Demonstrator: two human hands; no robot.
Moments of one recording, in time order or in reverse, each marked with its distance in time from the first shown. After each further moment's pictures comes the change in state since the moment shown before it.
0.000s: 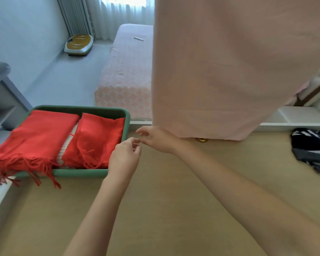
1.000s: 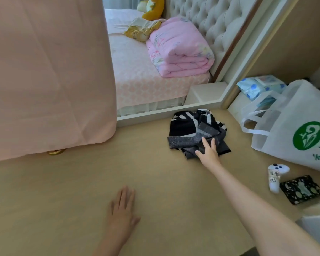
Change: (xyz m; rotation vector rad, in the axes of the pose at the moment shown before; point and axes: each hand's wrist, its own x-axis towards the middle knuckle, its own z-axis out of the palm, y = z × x) left_hand -0.143 0.212 0.466 0.556 -0.460 0.395; right_hand -0.406 0.554 -0.177 0.232 0.486 0.991
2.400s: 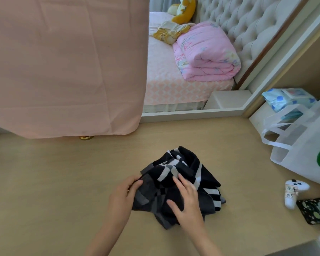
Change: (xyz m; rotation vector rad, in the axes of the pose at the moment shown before) left_hand -0.053 0.019 -0.116 -0.957 0.321 -0.200; right_hand -0.193 -0.020 0.077 0.133 -0.069 -0.590
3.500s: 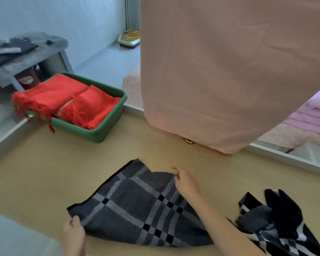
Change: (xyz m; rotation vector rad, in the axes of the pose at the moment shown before) left_hand -0.146 -0.230 -0.281 -0.426 1.071 -0.992; right_hand 0.083 -0.228 0.221 -0.232 -0.555 -0.034
